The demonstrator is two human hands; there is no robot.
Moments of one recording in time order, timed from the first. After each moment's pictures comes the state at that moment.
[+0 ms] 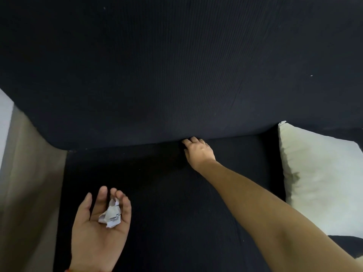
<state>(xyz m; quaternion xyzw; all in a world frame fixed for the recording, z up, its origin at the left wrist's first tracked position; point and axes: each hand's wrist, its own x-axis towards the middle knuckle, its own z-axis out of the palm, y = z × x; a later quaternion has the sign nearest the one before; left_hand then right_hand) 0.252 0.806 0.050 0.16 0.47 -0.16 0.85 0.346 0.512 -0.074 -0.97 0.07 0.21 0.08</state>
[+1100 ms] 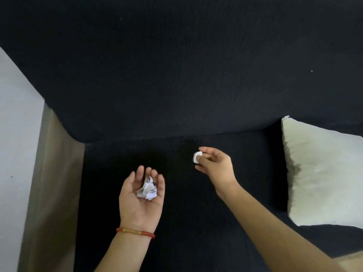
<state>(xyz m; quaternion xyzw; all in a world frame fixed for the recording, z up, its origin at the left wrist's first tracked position) 0.247 0.753 0.069 0.19 0.47 -0.15 0.85 0.254 0.547 0.033 -0.61 0.39 0.06 0.68</state>
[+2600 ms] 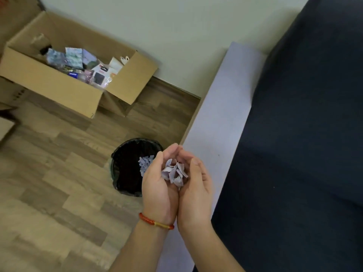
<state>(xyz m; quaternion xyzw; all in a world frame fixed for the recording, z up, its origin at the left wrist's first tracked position) 0.250 1.107 0.132 0.28 0.42 0.02 0.86 0.251 1.052 0.140 -0.52 0.27 0.13 0.80</state>
